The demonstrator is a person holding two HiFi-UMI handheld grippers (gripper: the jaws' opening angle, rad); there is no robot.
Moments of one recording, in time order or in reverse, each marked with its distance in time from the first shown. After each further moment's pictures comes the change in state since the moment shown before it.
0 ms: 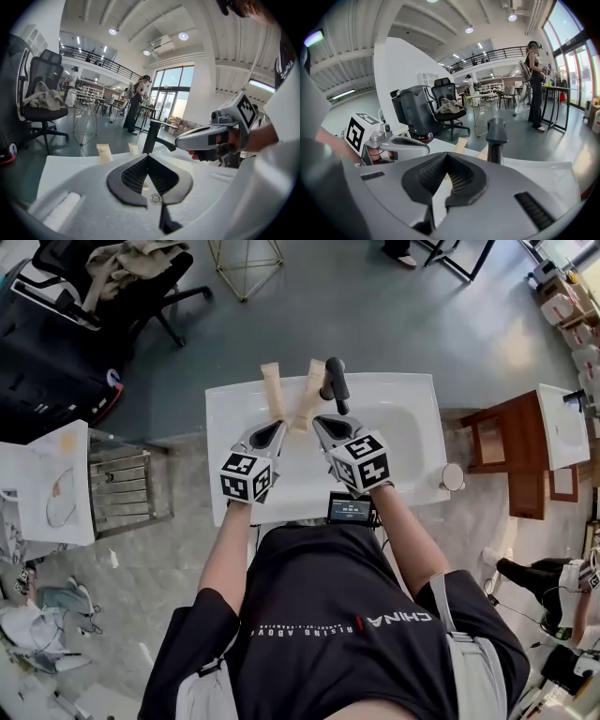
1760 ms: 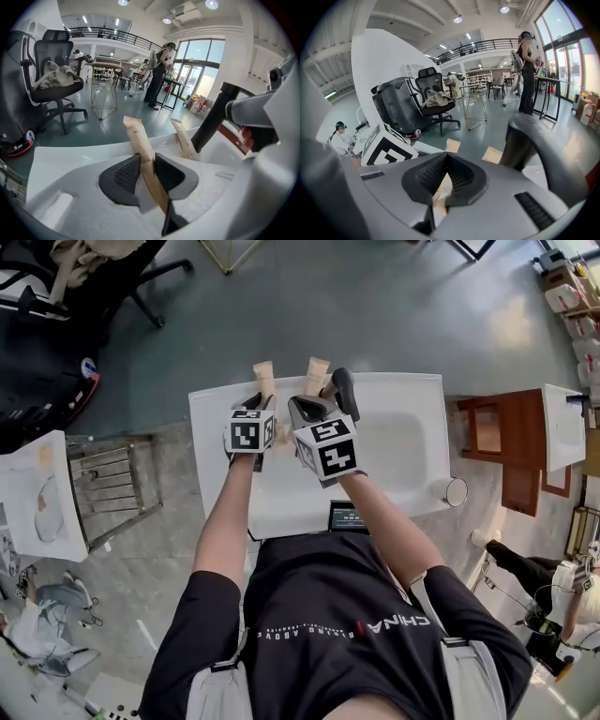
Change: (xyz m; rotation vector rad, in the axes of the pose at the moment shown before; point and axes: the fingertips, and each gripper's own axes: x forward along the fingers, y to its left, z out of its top) left arm 0.111 0.135 -0.065 -0.124 0.353 0.219; right arm 0.110 -0.032 0.021 0.104 0.106 -0.129
